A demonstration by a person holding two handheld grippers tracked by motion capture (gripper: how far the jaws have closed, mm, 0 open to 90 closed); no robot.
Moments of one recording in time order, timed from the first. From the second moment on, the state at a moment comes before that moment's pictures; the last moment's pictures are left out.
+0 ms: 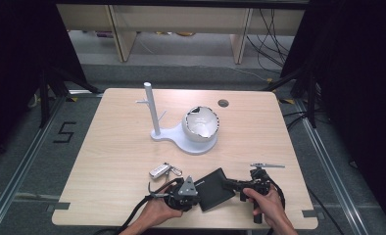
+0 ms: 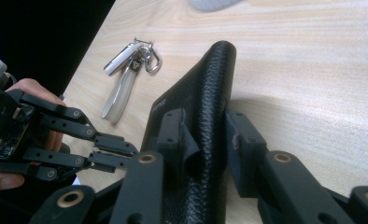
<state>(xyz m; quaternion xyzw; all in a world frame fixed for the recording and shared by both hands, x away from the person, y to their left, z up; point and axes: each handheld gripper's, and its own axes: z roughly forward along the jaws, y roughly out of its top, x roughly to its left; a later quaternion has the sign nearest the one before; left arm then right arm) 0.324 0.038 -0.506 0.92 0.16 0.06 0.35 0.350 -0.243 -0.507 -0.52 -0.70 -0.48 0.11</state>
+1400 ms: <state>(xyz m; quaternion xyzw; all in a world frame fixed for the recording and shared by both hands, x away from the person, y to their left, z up) 0.284 0.160 -0.476 0.87 0.30 0.14 0.38 0.392 -0.242 -0.393 -0.40 -0.71 -0.57 -0.02</state>
